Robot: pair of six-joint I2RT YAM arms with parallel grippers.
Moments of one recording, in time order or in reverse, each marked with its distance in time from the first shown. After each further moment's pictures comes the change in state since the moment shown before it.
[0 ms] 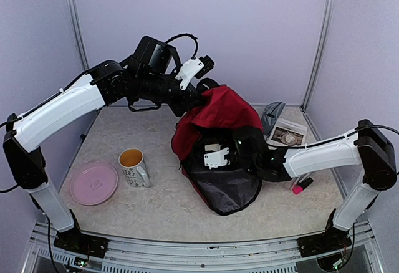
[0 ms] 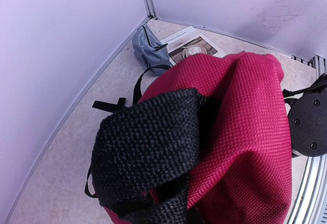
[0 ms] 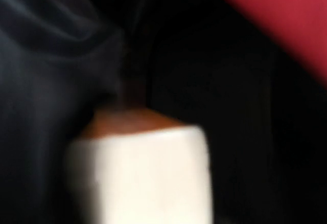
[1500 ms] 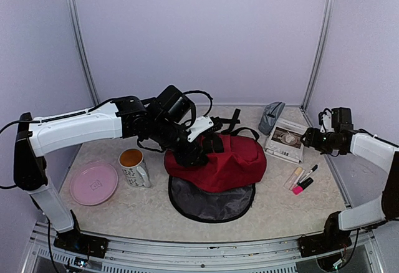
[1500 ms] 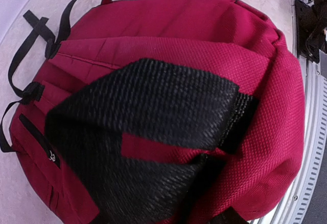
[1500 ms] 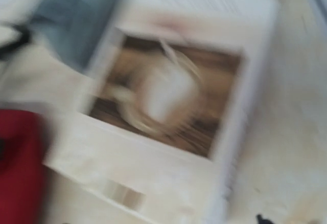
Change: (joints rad) left arm -0.065 0.005 -0.335 0.006 0.102 -0.037; right arm -1.044 -0.453 -0.126 -0.626 -0.621 1.520
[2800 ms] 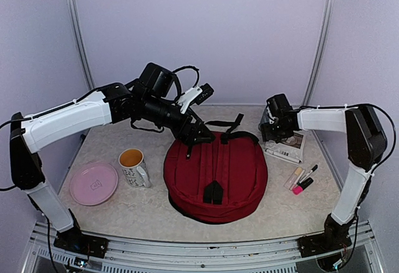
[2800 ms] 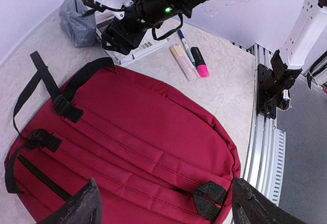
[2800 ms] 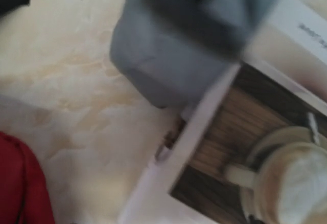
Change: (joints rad) left arm 0.121 -0.034 0.057 0.145 0.275 -0.105; right arm 0.420 0.602 0.443 -0.042 0.478 -0.064
